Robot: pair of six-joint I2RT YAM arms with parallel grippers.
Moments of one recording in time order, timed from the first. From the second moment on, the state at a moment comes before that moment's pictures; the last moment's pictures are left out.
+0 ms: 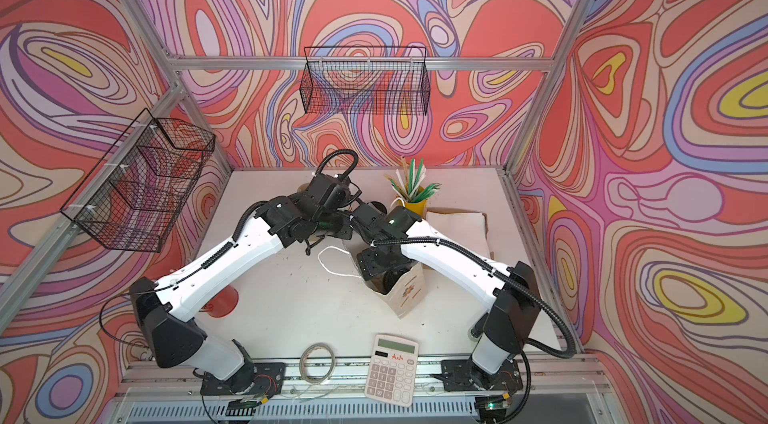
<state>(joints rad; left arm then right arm) -0.77 1.57 1.60 -0.92 -0.13 -0.45 0.86 1.65 1.56 -1.26 0.06 0.43</state>
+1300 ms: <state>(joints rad) -0.77 1.65 1.79 -1.21 -0.15 -0.42 0.89 1.66 1.60 -1.28 0.04 0.41</state>
